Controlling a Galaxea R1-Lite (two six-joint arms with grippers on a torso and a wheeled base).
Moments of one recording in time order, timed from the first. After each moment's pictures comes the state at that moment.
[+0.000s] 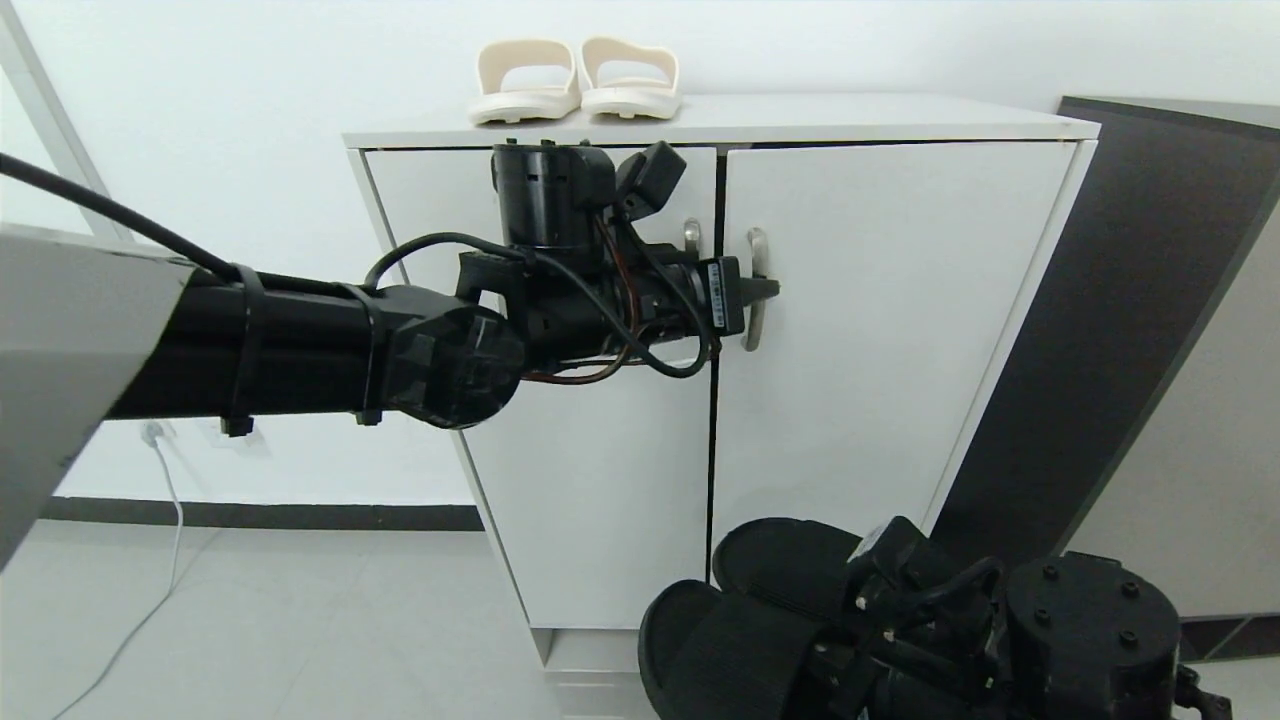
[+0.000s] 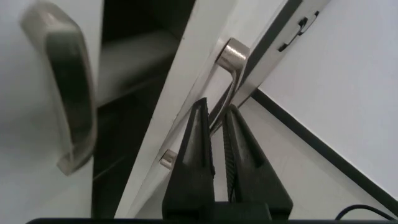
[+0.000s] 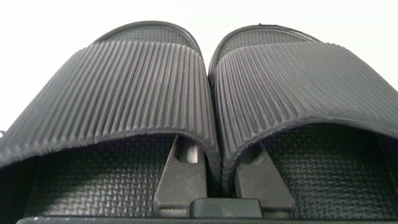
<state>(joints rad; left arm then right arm) -0.63 1.97 -1.52 -0.40 -0.38 -0.26 0.92 1.74 -0.35 -1.11 -0.09 0.04</state>
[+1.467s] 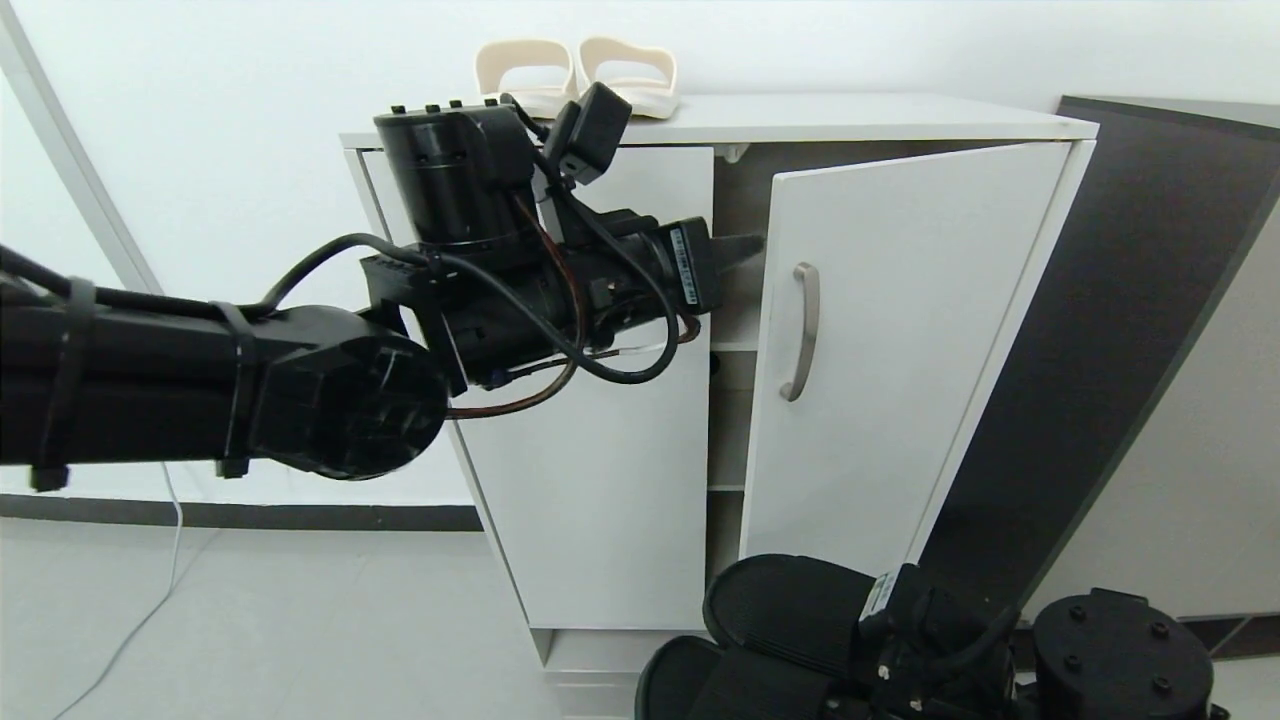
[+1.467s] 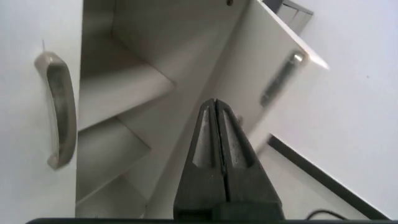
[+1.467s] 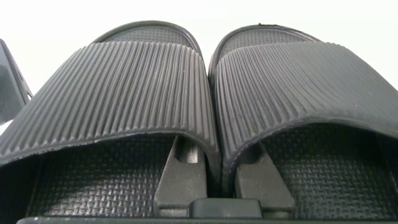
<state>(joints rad) -0.64 1.83 -1.32 -0.63 -0.36 -0.30 0.94 1.73 -0.26 -1.16 0.00 0.00</state>
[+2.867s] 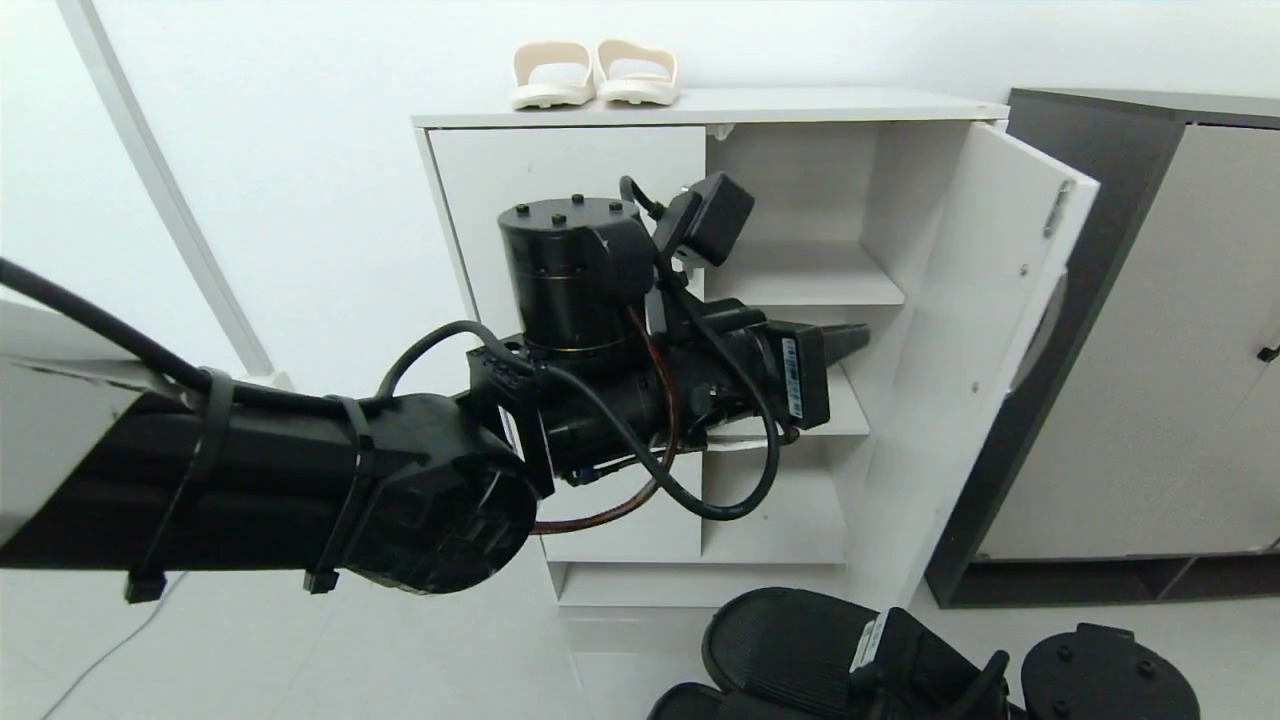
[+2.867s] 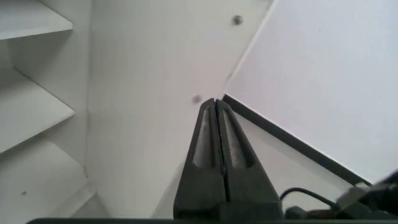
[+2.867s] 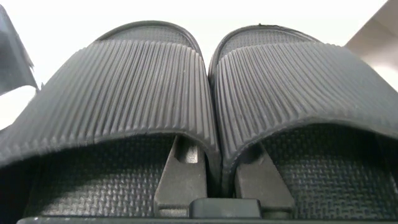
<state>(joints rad) -0.78 1.87 -1.21 -0.75 -0.35 -0.28 0.98 1.75 -0.22 -1.16 -0.01 -0.02</state>
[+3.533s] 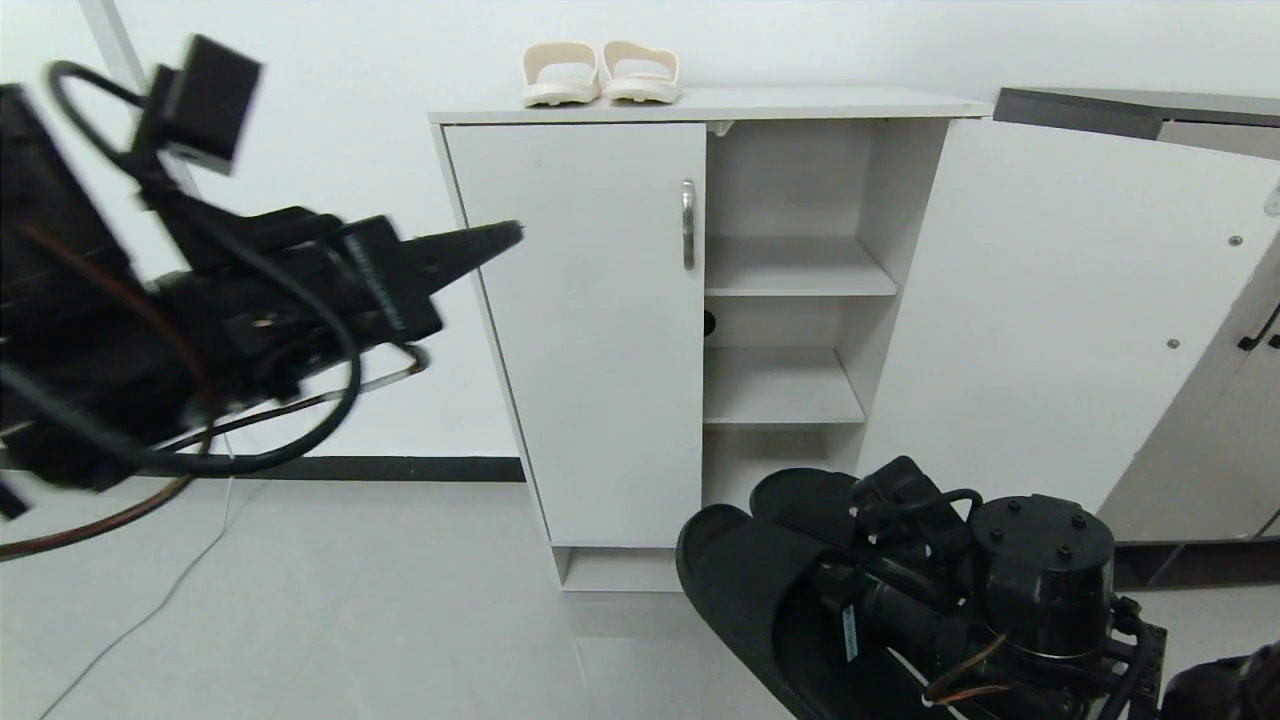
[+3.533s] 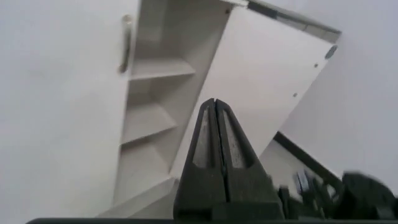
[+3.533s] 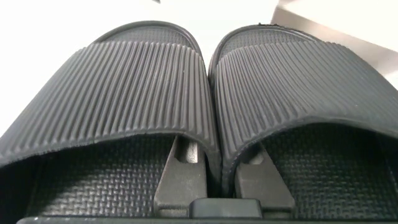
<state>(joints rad) -0.42 1.34 -0.84 -0.66 -0.28 -0.25 0.79 1.83 -0.44 -1.13 -0.18 0.05</state>
